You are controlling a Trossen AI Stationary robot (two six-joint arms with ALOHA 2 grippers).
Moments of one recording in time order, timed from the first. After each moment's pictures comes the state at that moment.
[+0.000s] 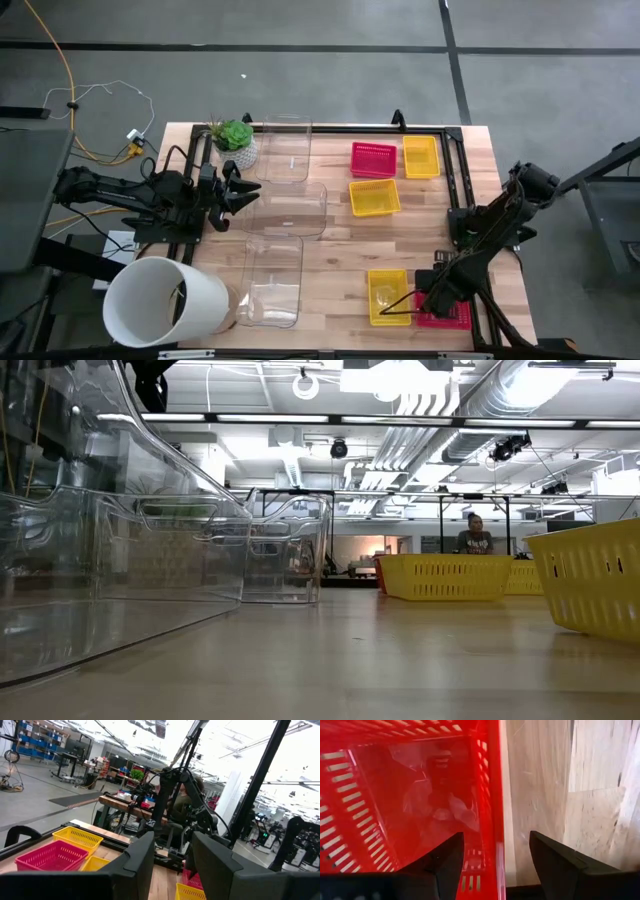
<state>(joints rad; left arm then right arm) -0.01 0.56 0.36 0.39 -0.19 -0.31 0.91 1.51 0.84 -0.90 -0.13 1.03</state>
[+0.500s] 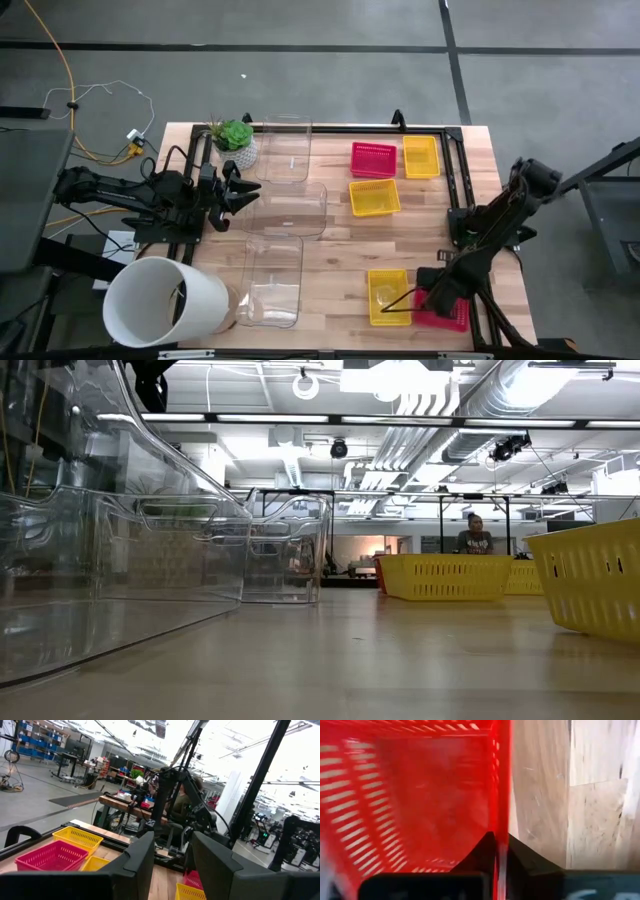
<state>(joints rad) -0.01 0.56 0.36 0.39 -0.19 -0.31 0.91 1.44 0.83 -0.90 -0.14 1.09</state>
